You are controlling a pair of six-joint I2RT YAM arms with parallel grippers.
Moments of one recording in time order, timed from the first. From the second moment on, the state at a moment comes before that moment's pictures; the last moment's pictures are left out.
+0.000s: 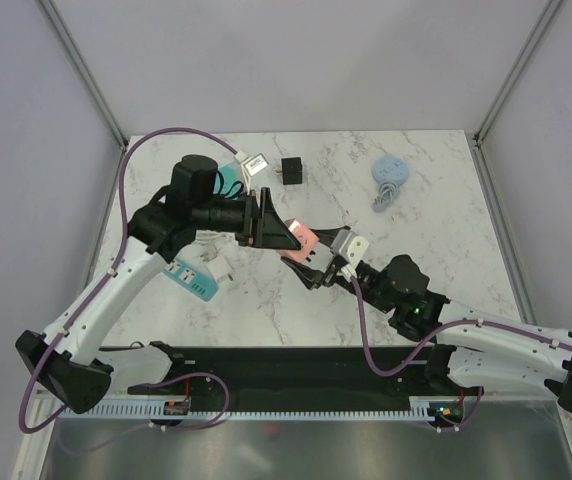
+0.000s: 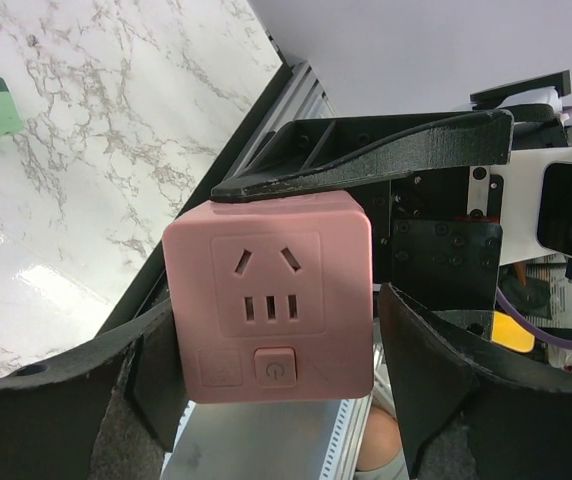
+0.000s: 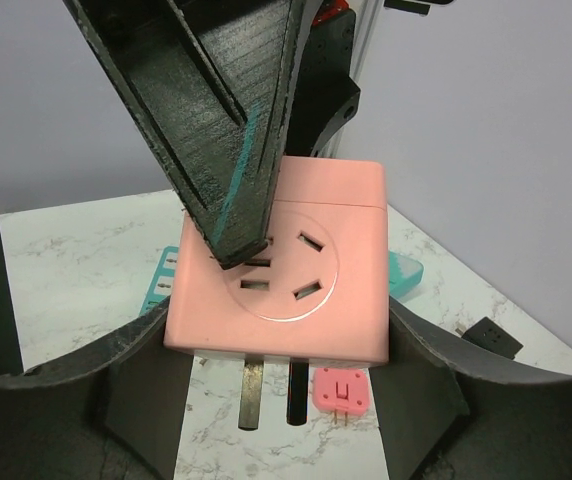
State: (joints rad) left arm -0.56 1.20 1.31 -0.61 0.82 -0.58; right arm 1.07 0.97 0.62 0.59 0.04 -0.22
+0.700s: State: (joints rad) left arm -0.51 1.25 1.32 -0.65 0.87 -0.55; right arm 1.06 1.02 0.62 0.60 0.06 -0.22
